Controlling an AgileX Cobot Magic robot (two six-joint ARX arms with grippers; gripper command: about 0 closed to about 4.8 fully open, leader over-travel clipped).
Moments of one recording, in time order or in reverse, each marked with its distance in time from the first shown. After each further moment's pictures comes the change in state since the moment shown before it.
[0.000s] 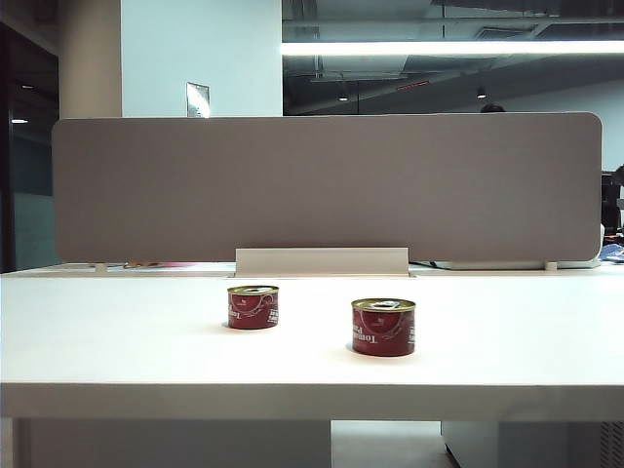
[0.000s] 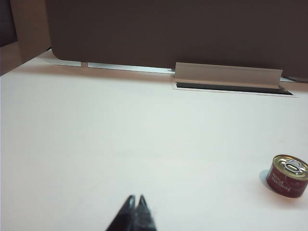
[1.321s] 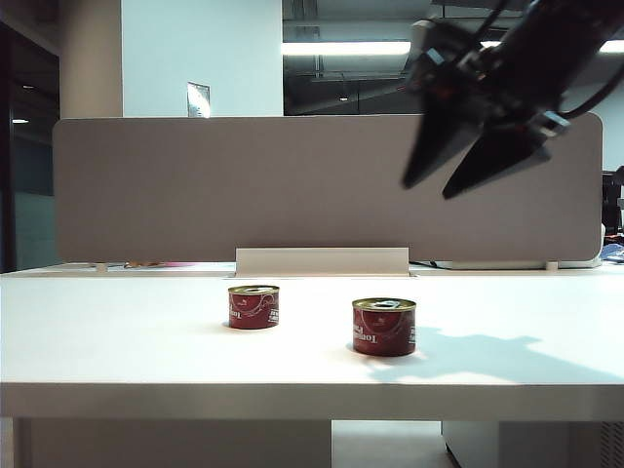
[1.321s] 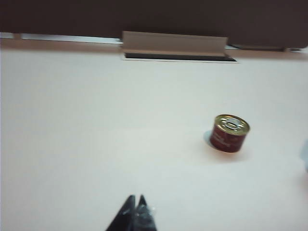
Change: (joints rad) left arm 0.000 0.001 0.000 -0.092 0.217 0.000; right arm 0.407 1.216 0.711 -0.195 -0.085 -0.130
